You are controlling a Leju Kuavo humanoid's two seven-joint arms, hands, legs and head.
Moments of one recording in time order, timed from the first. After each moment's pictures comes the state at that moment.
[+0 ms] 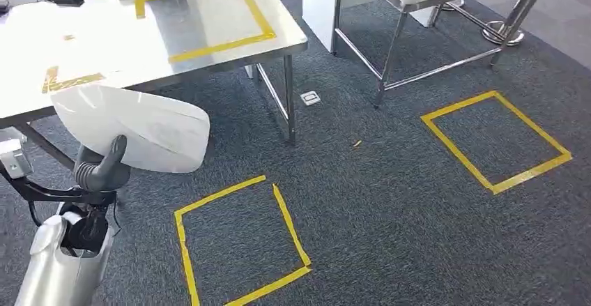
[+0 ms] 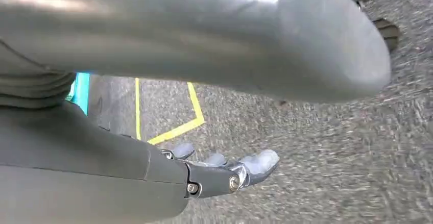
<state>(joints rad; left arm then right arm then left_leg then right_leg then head) -0.39 0.14 -0.09 -1.32 0.58 -0.60 -0.44 -0.04 0.11 -0.83 -0.17 0.84 0.11 -0.02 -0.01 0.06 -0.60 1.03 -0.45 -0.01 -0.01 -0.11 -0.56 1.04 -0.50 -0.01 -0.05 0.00</state>
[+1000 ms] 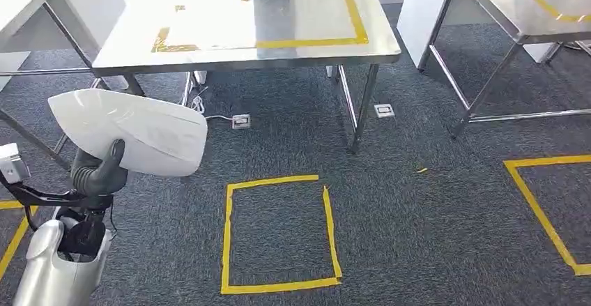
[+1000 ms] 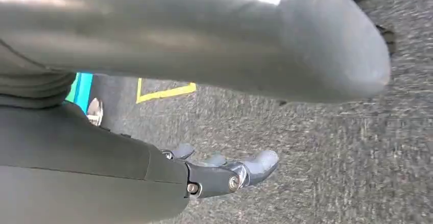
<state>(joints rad) -0.37 0.16 -0.09 -1.34 0.57 -0.58 -0.45 -0.04 0.12 -0.86 -0.17 0.81 0.12 0.01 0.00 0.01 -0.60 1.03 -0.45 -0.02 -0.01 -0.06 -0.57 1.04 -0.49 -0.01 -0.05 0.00</state>
